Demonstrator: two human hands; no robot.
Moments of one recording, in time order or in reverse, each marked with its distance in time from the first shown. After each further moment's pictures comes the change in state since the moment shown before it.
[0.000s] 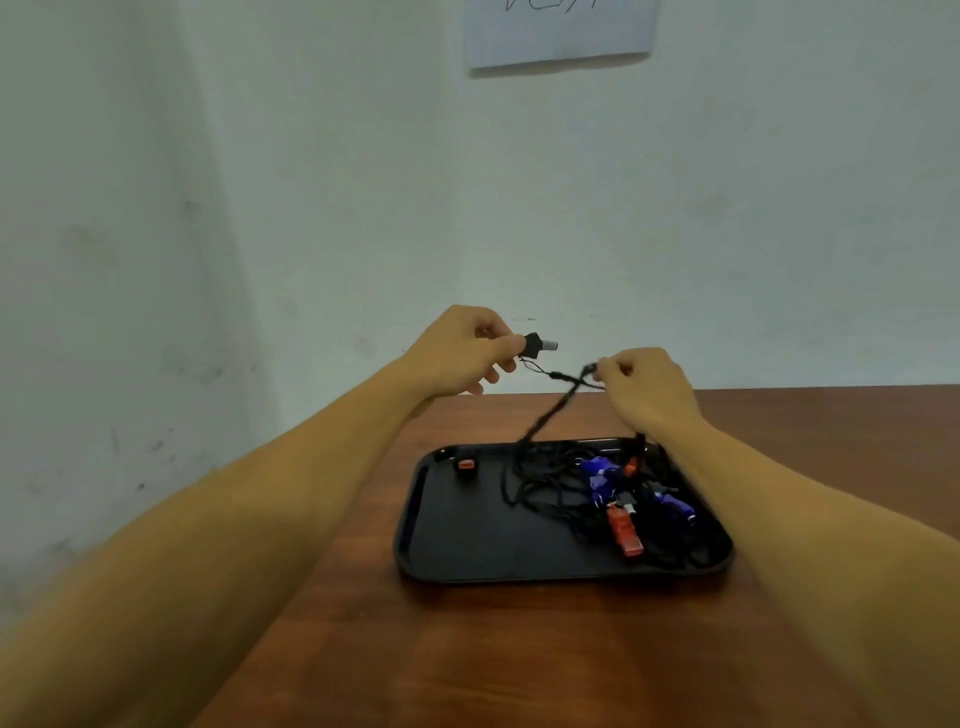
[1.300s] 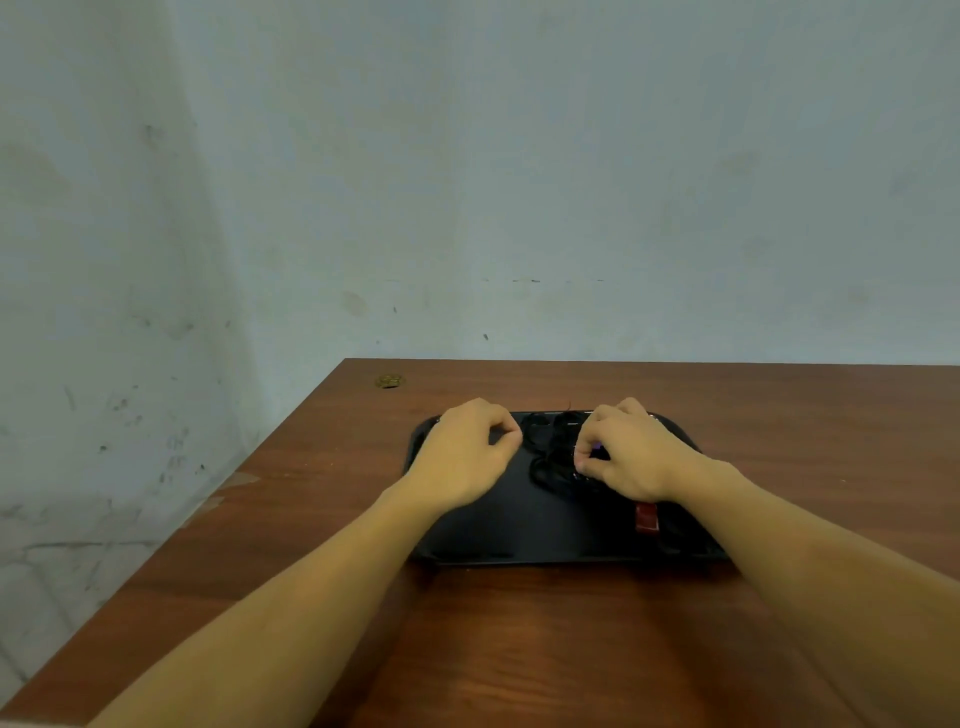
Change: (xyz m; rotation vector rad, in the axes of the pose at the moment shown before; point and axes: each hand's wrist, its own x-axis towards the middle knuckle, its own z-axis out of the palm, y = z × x) left_hand -0.032 -0.113 0.067 0.271 -0.032 0.052; right_hand -0.026 0.046 0.052 -0.526 -0.560 -0.319
